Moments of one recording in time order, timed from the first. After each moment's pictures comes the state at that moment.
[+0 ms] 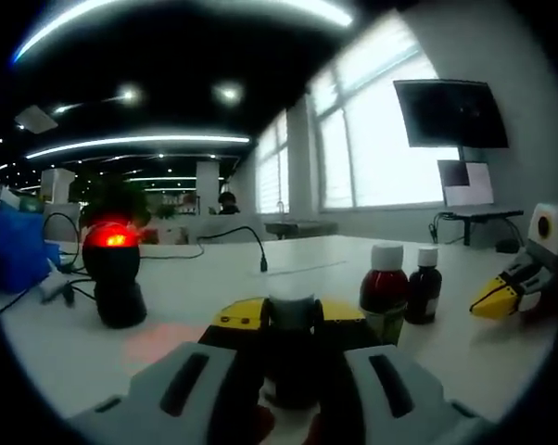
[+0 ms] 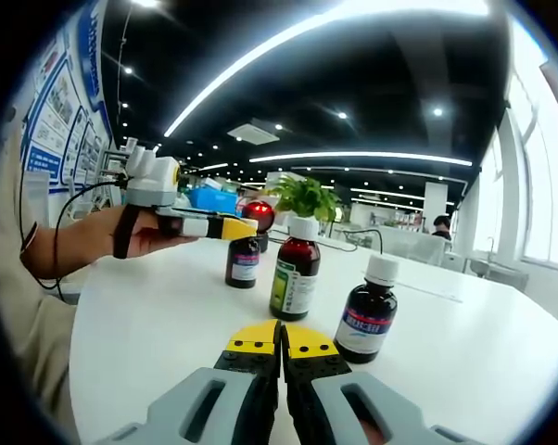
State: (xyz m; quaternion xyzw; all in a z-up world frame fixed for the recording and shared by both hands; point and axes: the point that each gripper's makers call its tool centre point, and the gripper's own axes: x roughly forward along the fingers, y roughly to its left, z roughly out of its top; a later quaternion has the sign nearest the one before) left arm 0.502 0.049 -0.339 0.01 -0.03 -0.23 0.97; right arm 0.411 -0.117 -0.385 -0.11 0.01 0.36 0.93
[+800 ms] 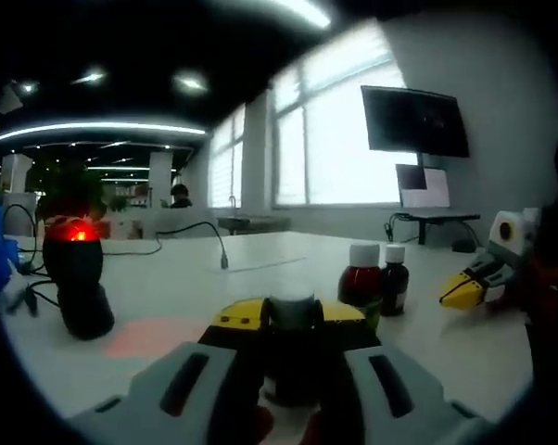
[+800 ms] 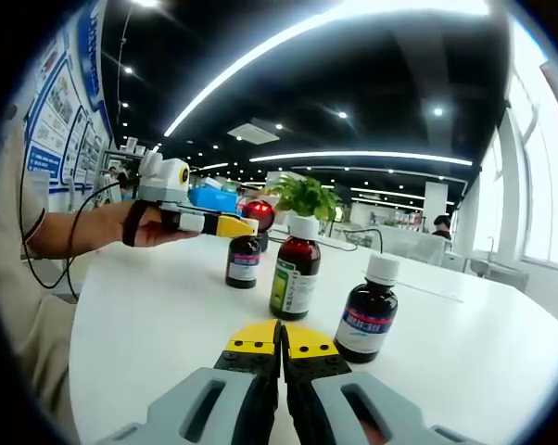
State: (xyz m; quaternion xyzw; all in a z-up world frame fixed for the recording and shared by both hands) left arm 0.495 0.038 -0.341 0.00 -0.02 -0.34 0.94; right arm 0.413 -0.118 -0.386 -0.11 0.01 0.36 0.93
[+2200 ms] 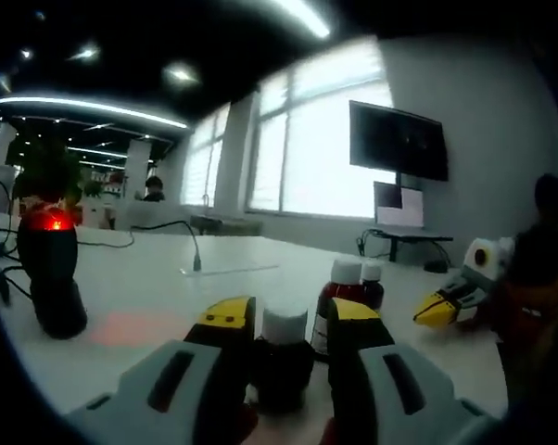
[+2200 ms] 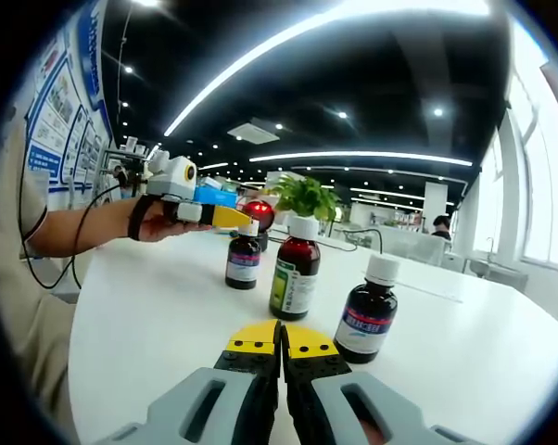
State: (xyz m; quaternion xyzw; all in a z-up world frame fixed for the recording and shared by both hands) left arm 0.483 0.025 -0.328 -0.05 -0.01 -0.39 0.92; right arm 0.414 -0.118 -0.386 -0.11 0.01 0.35 0.93
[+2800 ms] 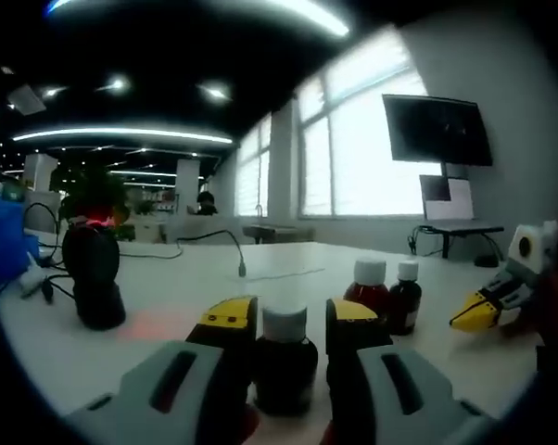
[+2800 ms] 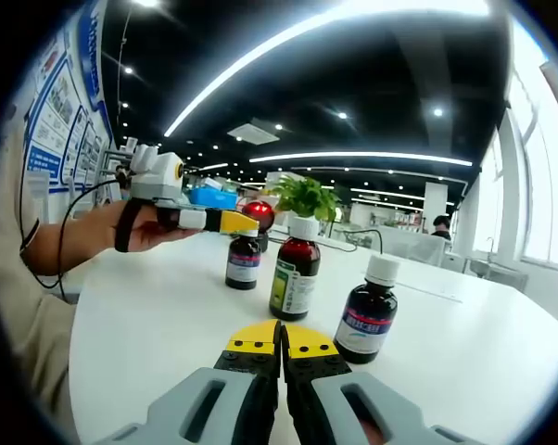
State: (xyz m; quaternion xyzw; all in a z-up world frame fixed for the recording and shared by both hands) left arm 0.503 0.040 -0.335 -0.02 -0.03 -0.26 0.97; right arm 0.413 -0.118 -0.386 -0.11 0.01 0.36 0.93
